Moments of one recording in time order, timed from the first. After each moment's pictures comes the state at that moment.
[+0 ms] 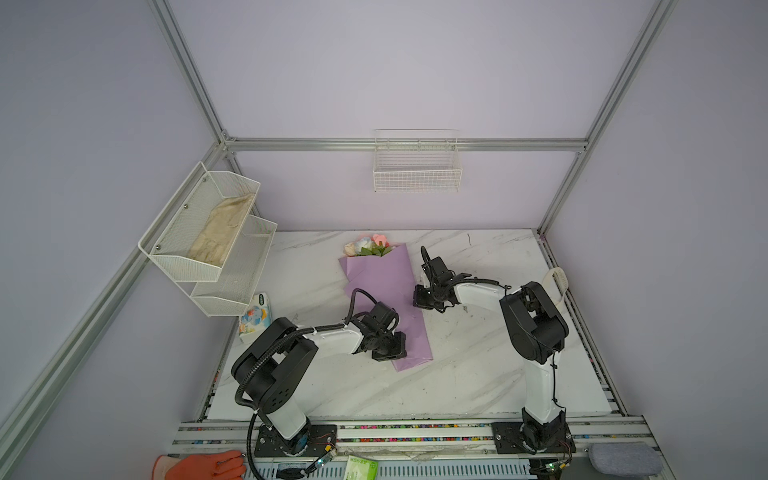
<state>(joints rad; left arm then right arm) -0.70 1.67 0.80 -0.22 0.38 -0.74 0.54 2.08 1.39 -0.32 -0.21 0.62</state>
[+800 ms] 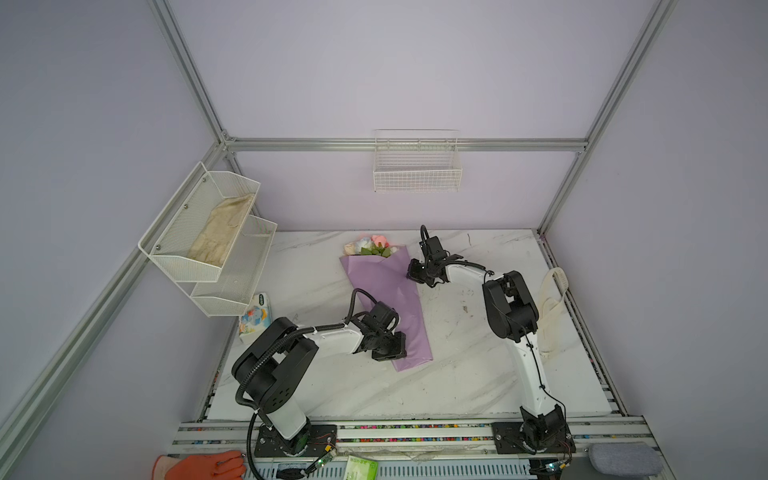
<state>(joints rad) -0.70 1.67 0.80 -0.22 0.39 -0.74 0.47 2.39 1.83 -0.32 -0.24 0.71</state>
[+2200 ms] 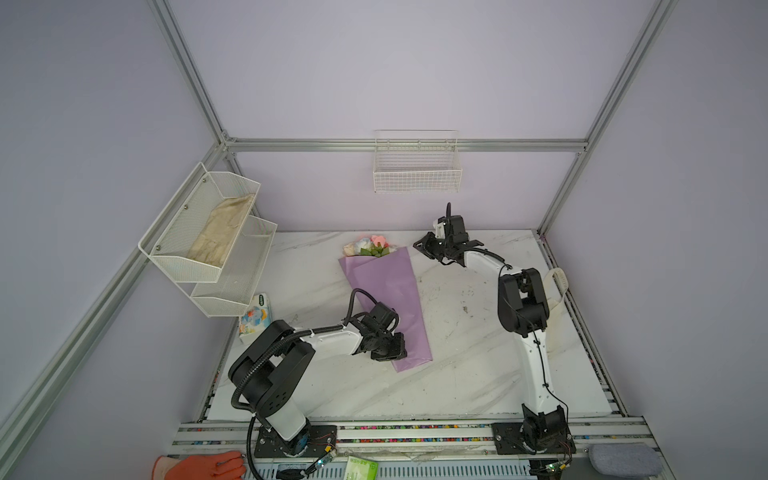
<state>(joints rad) -0.70 1.59 0.81 -0.28 0.34 -0.74 0.34 2.15 1.73 -0.16 -0.46 0.75</state>
